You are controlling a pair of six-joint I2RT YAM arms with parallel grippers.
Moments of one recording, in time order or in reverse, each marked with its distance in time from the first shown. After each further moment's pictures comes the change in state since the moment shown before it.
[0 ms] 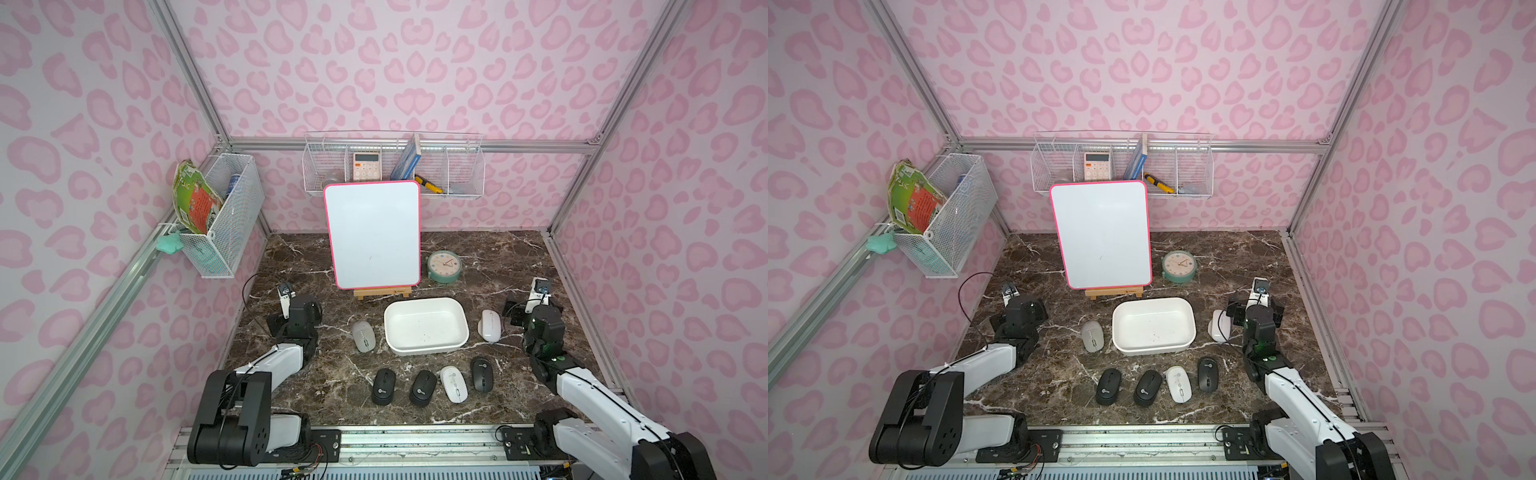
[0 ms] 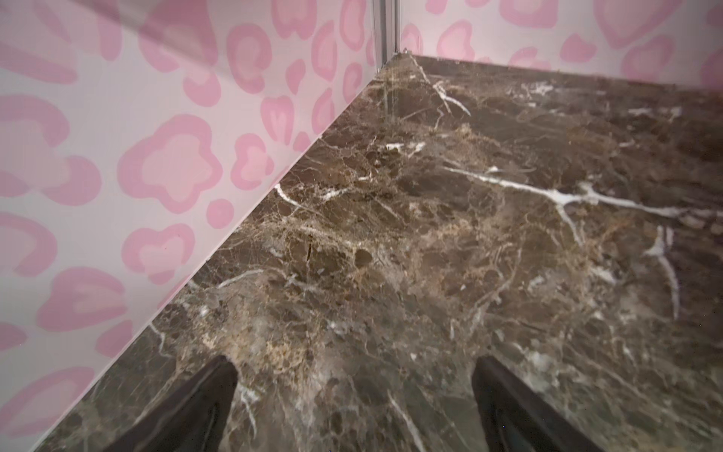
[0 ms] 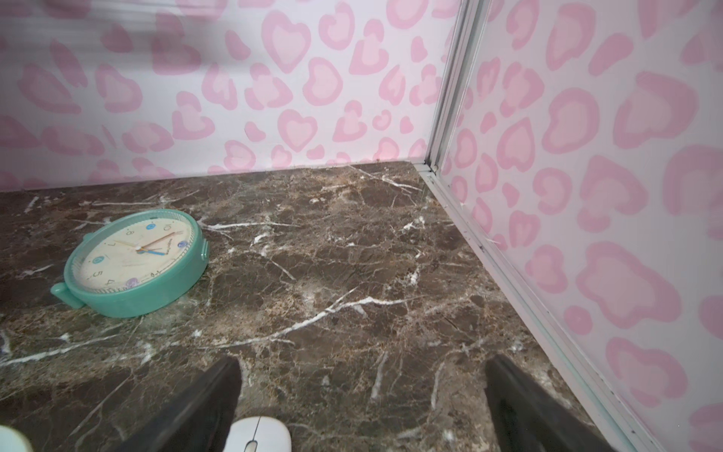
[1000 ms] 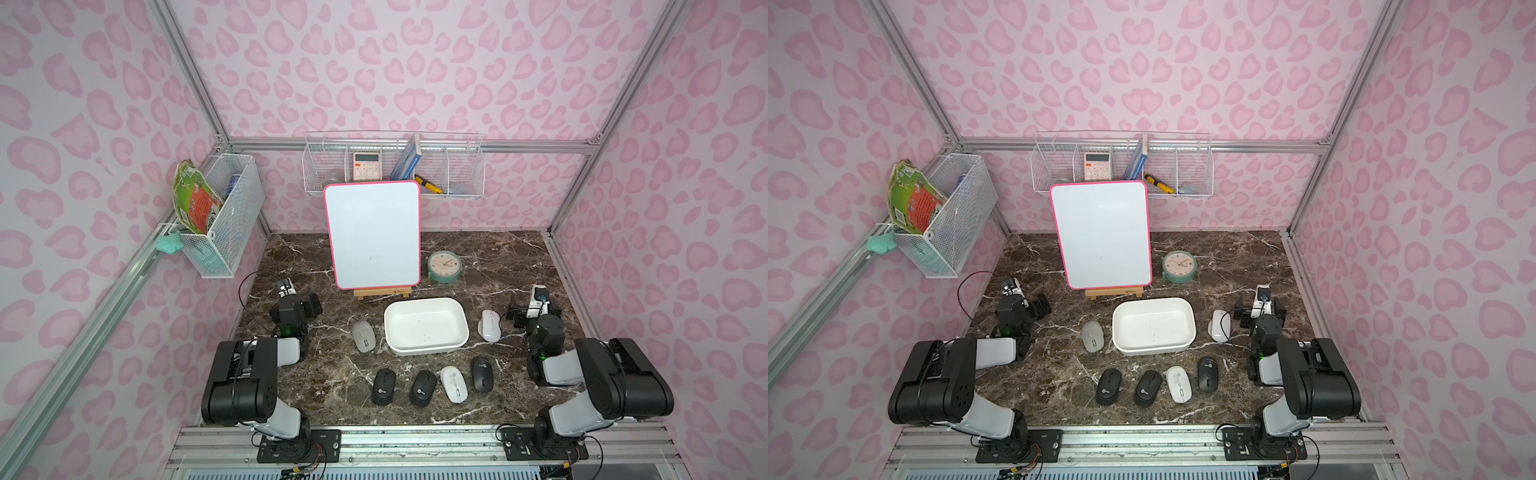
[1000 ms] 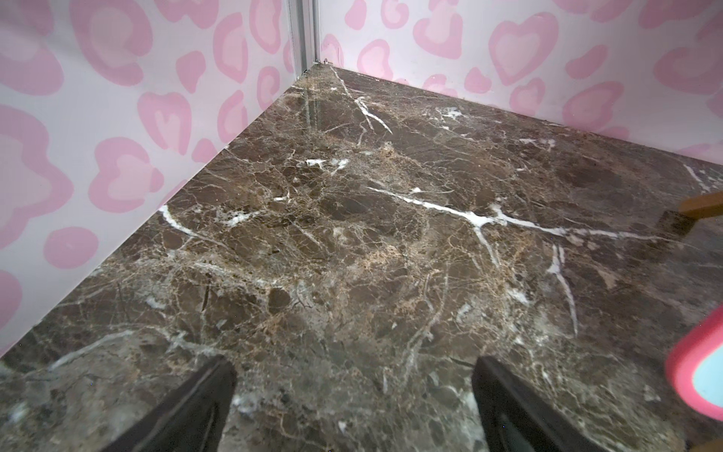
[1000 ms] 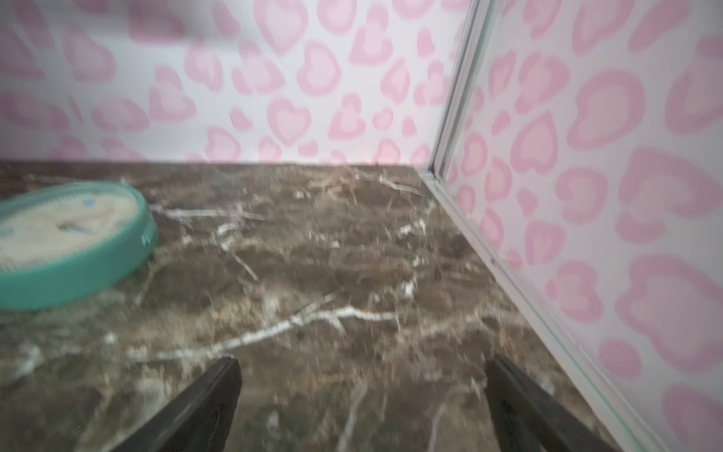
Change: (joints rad) left arm 0.105 0.202 0.007 0.282 0.339 0.019; right arm -0.214 0.588 -0.110 0.829 -0.266 -0.126
